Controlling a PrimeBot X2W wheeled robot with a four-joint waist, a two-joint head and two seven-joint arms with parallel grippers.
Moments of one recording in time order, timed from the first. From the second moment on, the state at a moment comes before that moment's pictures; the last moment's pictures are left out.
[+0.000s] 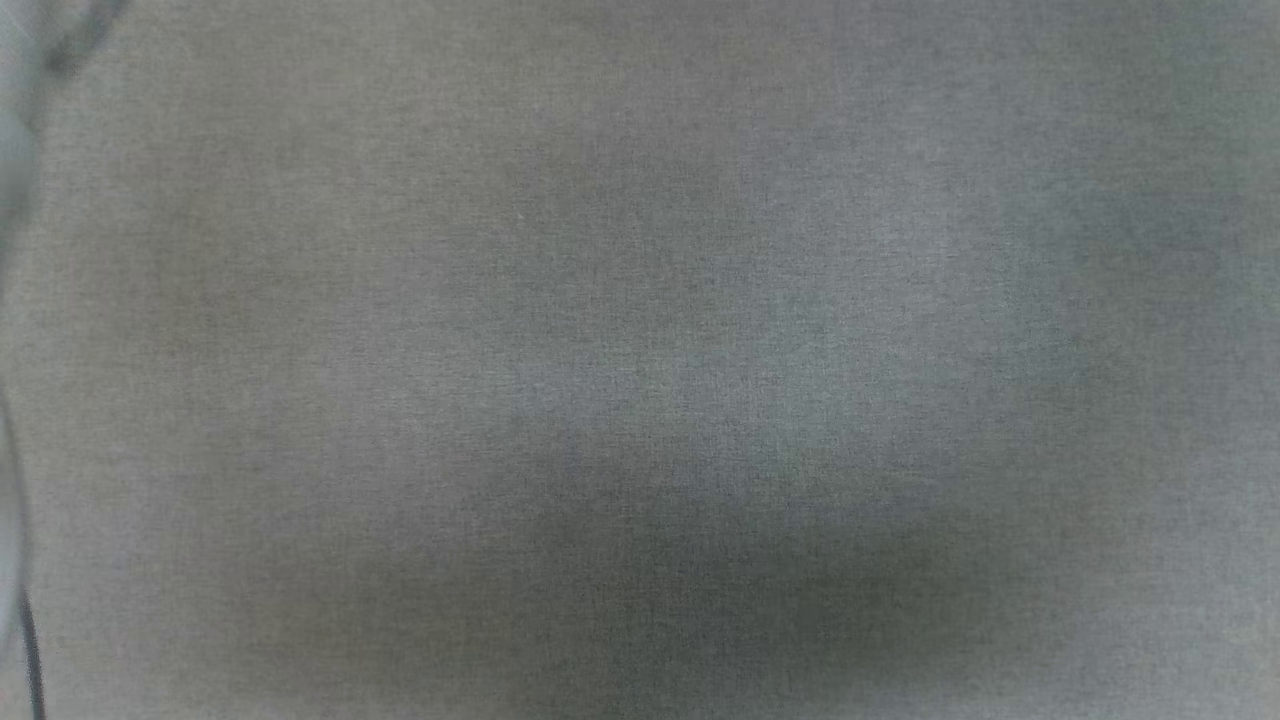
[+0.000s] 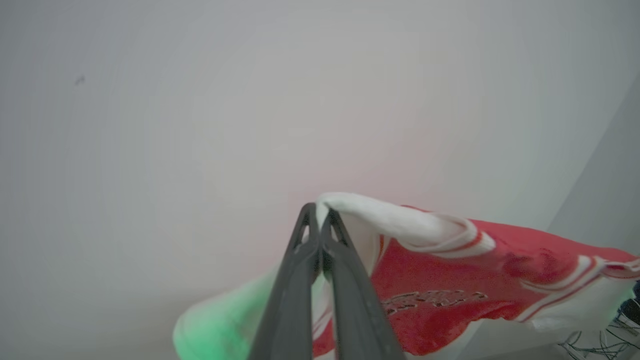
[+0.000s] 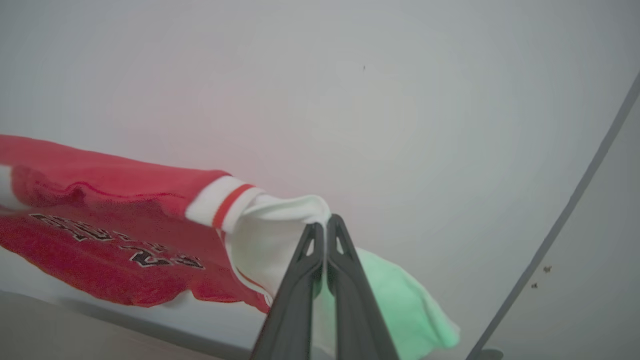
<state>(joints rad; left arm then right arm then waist) -1.67 0.38 -0.75 0.98 -1.23 -0.13 -0.26 -1.70 -0.57 0.84 0.95 1.03 0.13 -0.09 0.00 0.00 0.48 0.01</state>
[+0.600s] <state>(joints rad) -0.79 0.75 -1.04 0.28 -1.44 -0.13 -0.11 -0.89 -1.06 1.01 0.24 1.36 0.13 0.05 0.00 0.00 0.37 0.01</state>
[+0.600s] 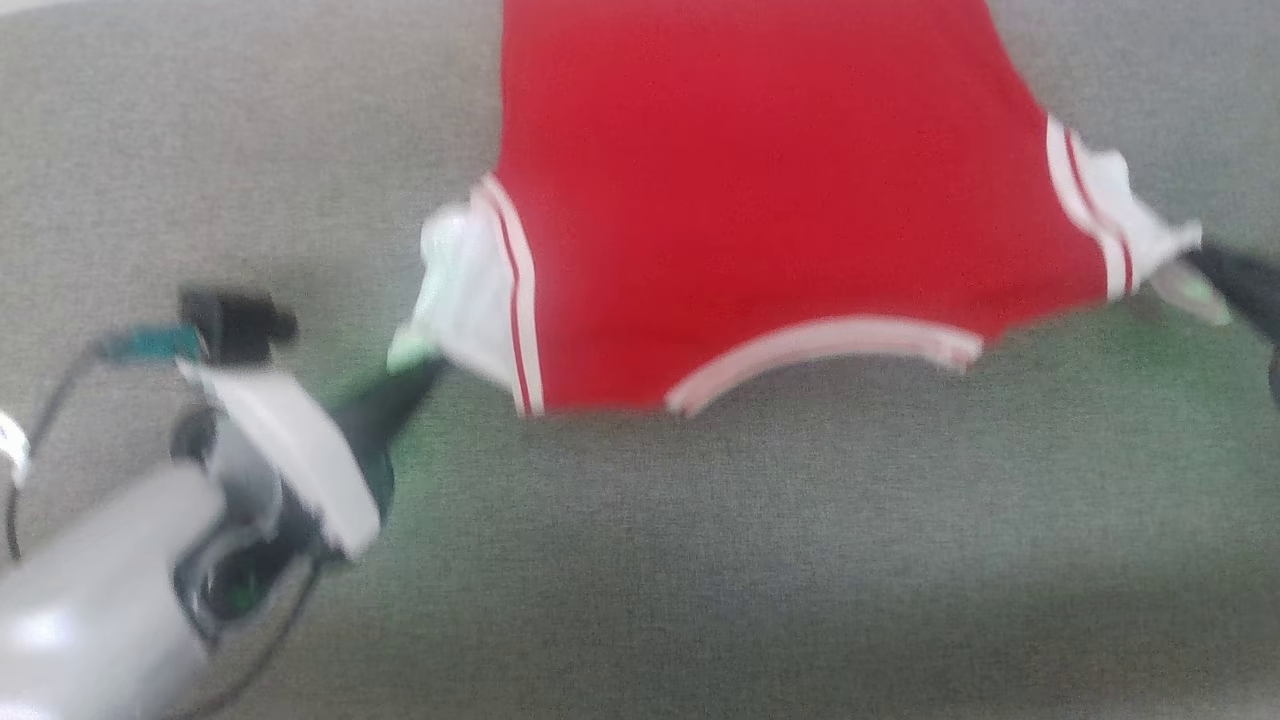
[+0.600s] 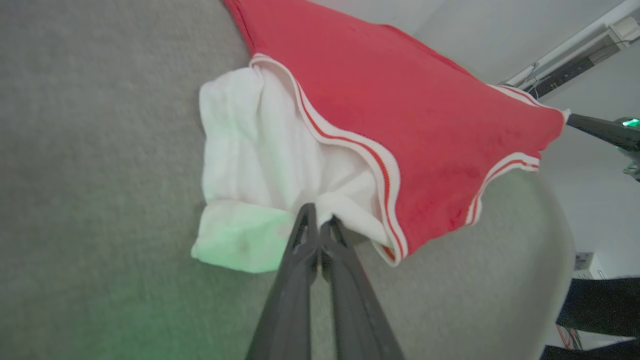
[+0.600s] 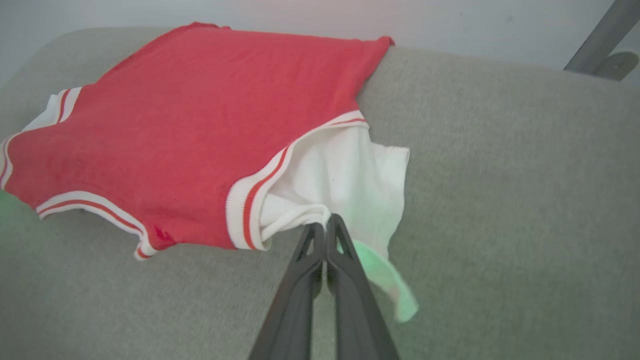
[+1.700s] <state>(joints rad) -0.52 0.80 -1.18 0.13 -1.48 -0.11 -0.09 -0.54 -1.15 1.10 0.07 1.35 0.13 0.19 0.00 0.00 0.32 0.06</state>
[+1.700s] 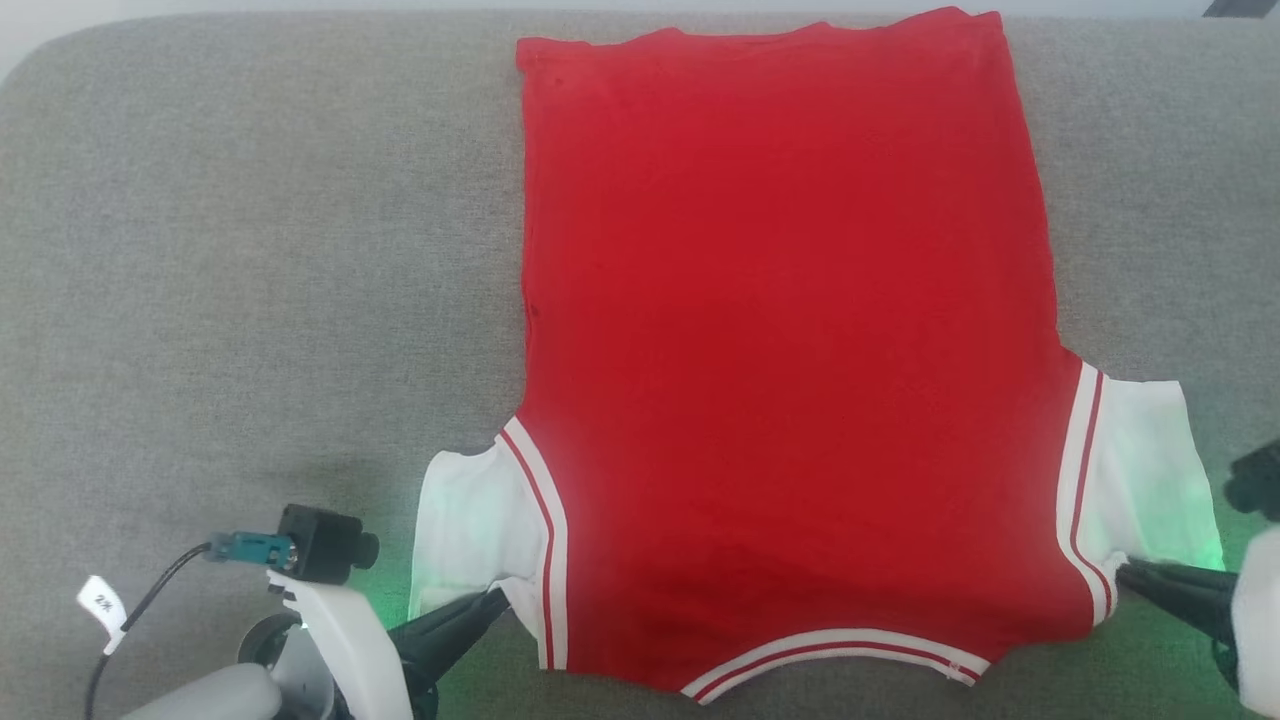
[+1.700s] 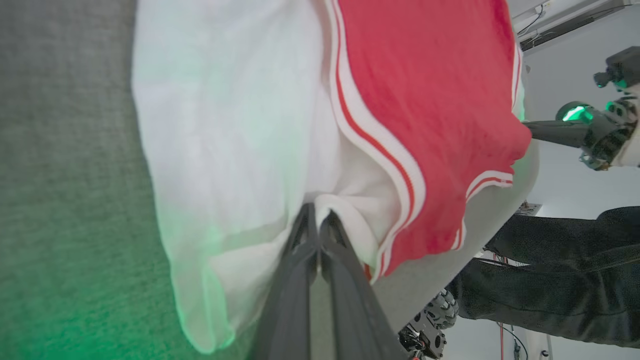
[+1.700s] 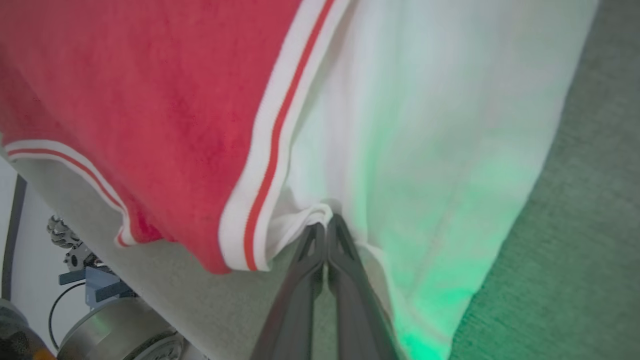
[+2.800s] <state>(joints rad) -0.67 0.61 -1.21 0.19 -1.32 -0.13 -0.16 -1.12 -0.96 0.67 0.40 1.00 0.13 0.60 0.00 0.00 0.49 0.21</state>
